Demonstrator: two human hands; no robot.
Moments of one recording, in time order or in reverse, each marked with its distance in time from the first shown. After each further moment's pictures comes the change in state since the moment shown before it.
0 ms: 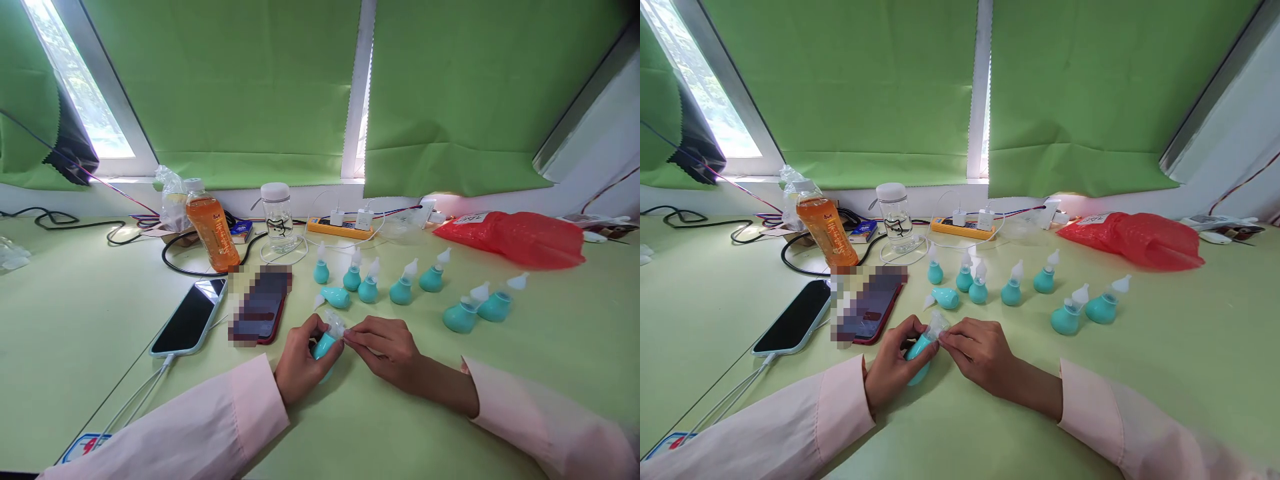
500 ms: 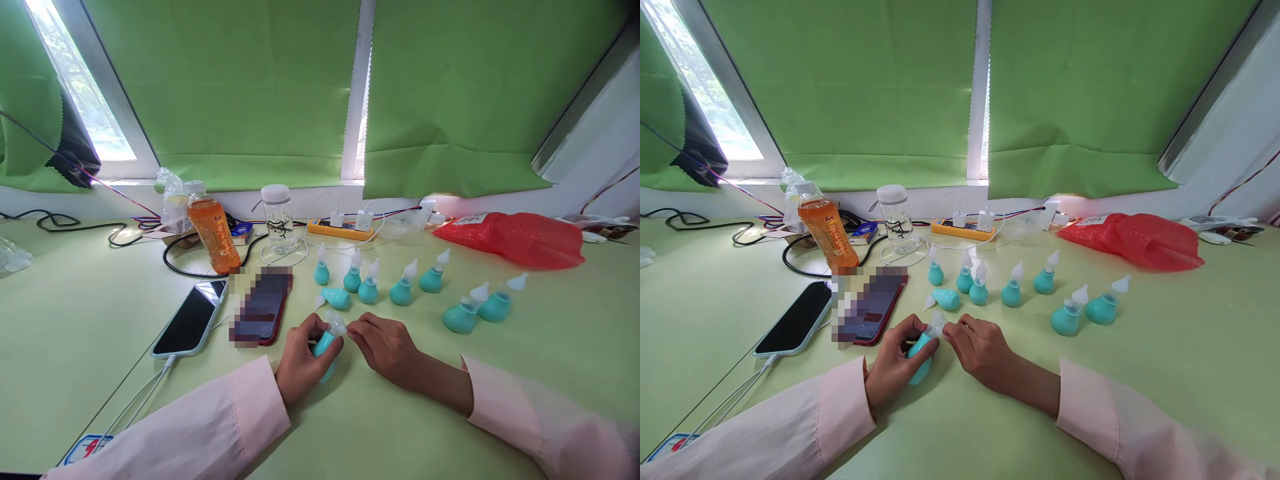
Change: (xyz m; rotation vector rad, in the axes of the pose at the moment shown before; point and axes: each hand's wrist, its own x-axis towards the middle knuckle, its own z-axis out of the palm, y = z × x) left_hand 0.002 0.002 0.000 -0.060 0.001 -0.075; right_hand -0.006 0.007 0.006 -0.210 -0.159 -0.025
